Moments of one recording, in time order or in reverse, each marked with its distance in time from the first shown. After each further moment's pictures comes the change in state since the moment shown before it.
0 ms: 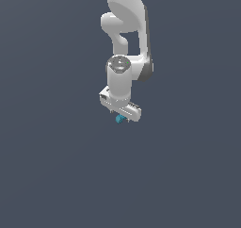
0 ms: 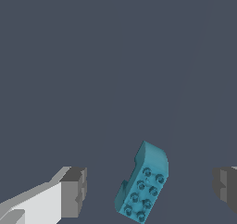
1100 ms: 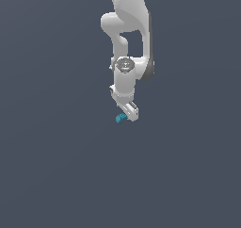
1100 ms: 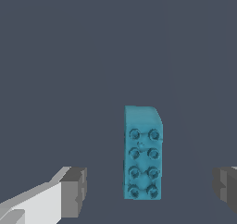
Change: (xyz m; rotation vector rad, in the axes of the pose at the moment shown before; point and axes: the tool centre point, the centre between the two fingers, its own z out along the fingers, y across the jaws) arm -0.051 0.009 0.033 0.002 0.000 0.437
